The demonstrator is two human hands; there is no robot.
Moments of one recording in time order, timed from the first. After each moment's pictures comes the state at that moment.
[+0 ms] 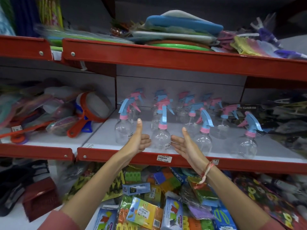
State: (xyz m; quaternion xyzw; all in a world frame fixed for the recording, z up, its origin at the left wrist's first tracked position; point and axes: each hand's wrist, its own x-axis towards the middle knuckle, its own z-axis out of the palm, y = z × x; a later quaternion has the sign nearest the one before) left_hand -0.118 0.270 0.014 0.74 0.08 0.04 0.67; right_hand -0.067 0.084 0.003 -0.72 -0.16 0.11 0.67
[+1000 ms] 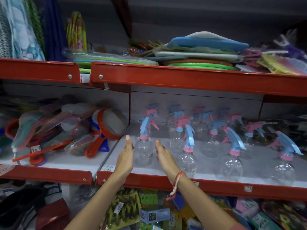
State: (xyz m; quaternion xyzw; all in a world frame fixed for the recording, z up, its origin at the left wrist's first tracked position) left_hand -0.113 0.363 0.010 0.71 0.19 0.24 0.63; right_hand -0.066 0.240 0.010 -0.76 -0.19 0.06 0.61
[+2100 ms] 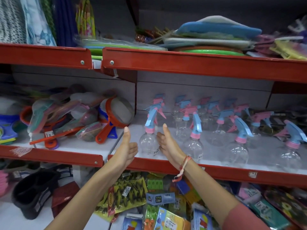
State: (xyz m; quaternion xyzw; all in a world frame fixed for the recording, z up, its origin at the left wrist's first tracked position) left_hand -0.179 0.374 0.014 0.69 0.15 0.09 0.70; right_hand -0.086 0.245 0.018 -0.70 -0.21 0.17 0.66
